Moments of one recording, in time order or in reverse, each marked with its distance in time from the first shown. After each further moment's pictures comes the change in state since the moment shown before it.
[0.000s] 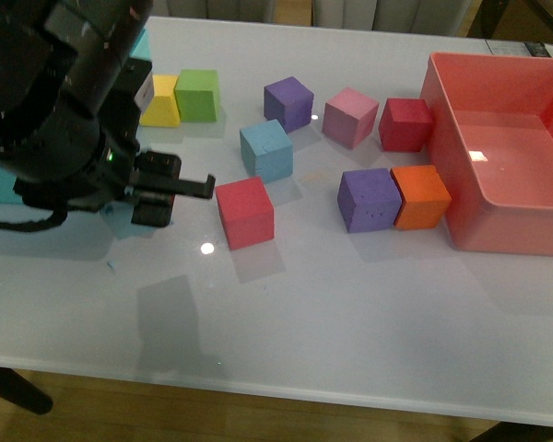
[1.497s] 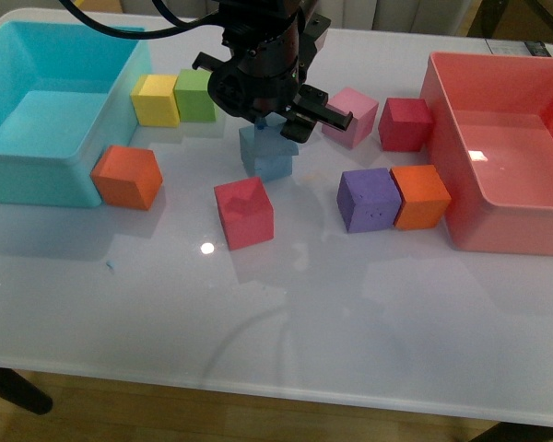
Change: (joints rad) left arm -0.087 0.589 0.920 -0.323 0.078 0.217; right arm 0.000 0.000 0.000 0.000 0.000 0.002
